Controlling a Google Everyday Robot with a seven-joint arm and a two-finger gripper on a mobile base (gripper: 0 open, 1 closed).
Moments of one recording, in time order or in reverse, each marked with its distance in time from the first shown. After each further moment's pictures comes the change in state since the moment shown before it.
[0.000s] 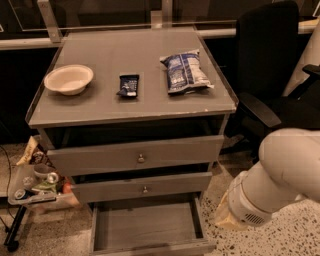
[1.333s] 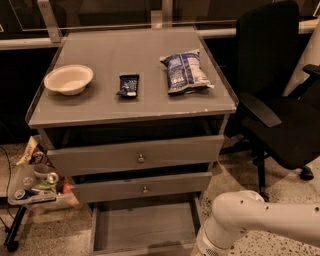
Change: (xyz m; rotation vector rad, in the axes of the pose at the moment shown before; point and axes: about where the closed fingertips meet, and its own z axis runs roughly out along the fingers) arm 0.036 0.034 0.236 -0.248 0.021 0.158
